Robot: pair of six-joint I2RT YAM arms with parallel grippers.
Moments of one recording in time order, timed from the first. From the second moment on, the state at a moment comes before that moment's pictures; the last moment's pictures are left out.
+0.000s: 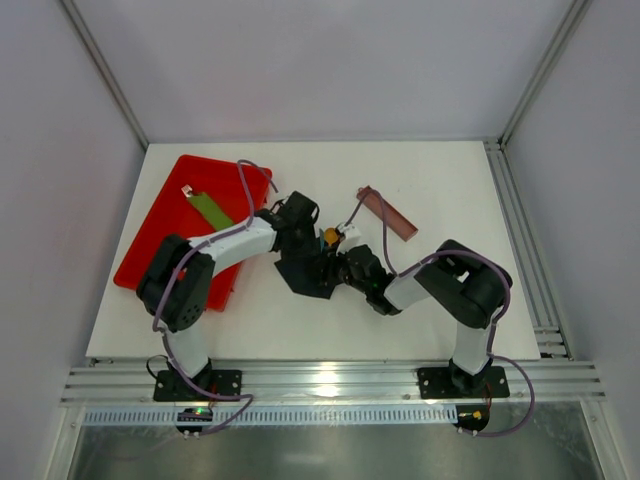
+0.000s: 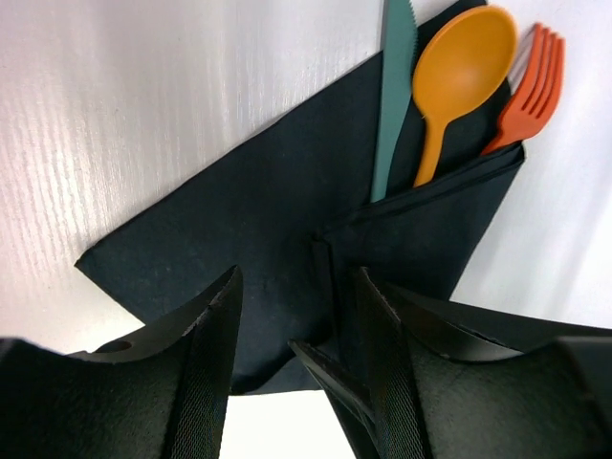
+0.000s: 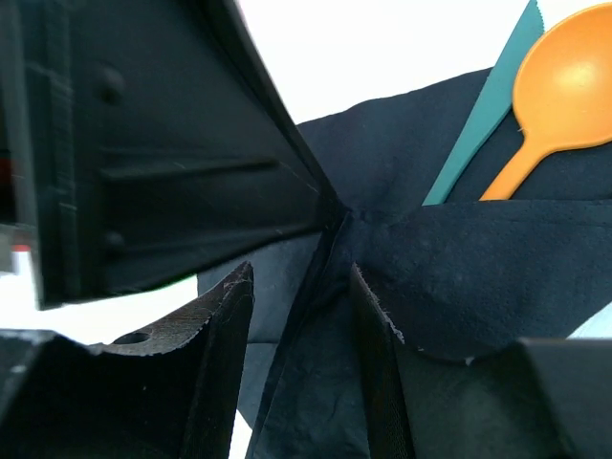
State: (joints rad) left arm -0.64 1.79 1.21 -0.49 -0.11 -0.73; right arm 0.81 1.85 0.61 0.90 -0.01 0.55
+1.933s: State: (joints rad) left arm -0.63 1.84 1.18 -0.47 -0.11 -0.69; right arm 0.85 1.79 0.62 0.70 0.02 0.55
